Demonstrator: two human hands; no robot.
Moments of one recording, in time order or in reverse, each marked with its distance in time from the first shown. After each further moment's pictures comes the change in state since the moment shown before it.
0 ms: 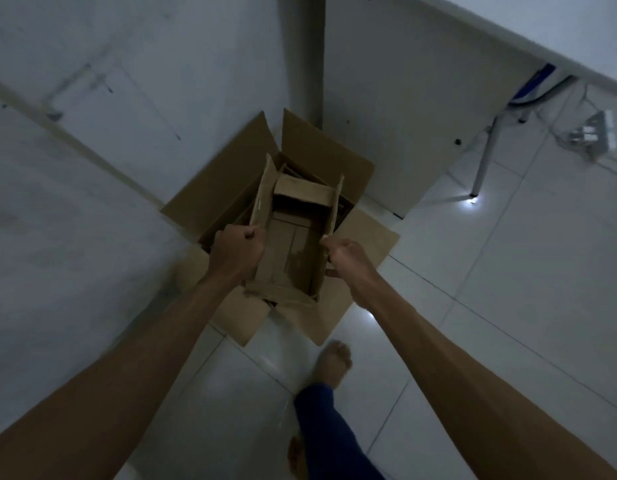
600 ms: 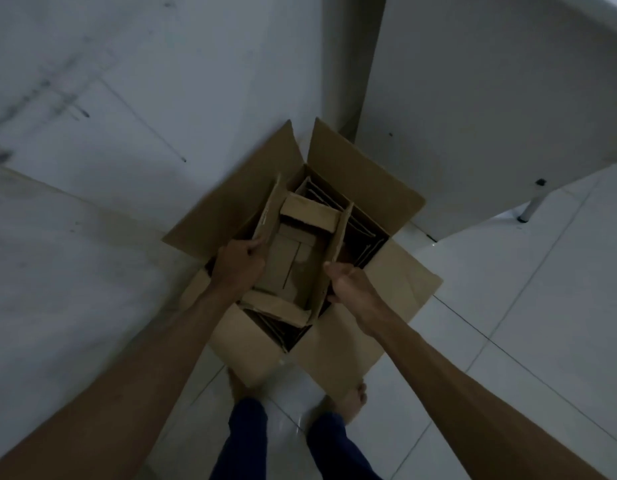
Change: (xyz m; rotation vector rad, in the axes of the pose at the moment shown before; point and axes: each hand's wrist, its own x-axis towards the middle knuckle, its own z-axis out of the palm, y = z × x) left_hand 0.119 -0.072 0.019 -0.017 -0.117 -0.211; right_hand 0.129 -0.014 0.040 -0.112 -0.127 0.107
